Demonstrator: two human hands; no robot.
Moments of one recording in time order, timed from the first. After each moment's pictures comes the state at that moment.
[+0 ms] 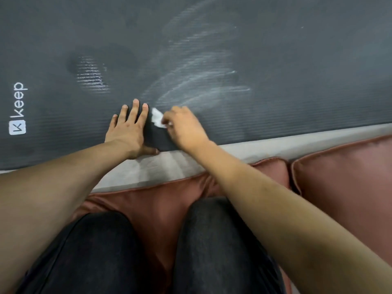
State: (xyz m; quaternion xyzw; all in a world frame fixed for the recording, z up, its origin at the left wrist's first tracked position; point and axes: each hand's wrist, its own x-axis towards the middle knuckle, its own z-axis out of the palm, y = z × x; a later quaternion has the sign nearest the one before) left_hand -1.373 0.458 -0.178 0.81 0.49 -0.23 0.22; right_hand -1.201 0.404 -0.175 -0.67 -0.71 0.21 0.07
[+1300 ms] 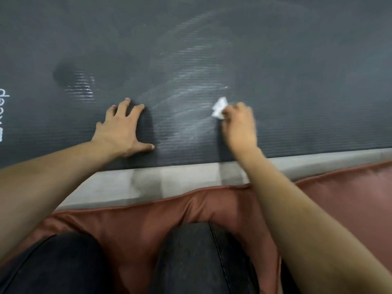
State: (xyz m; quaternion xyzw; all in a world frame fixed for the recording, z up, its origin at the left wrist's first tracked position) left_hand -1.332 0.479 -0.162 0.78 0.55 -0.18 0.23; right_hand -1.050 0.387 -0.194 -0.81 -0.57 0.06 0.12
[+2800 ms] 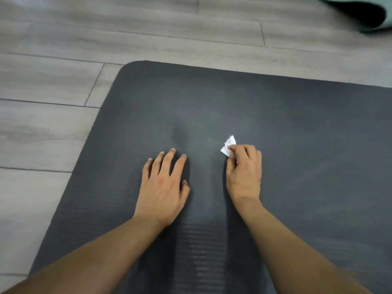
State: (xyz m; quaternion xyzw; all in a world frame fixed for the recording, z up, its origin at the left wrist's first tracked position) left_hand -1.435 0.776 -0.224 0.83 0.56 0.03 0.06; right_hand -1.225 0.777 -0.247 -0.77 -0.54 0.01 0.36
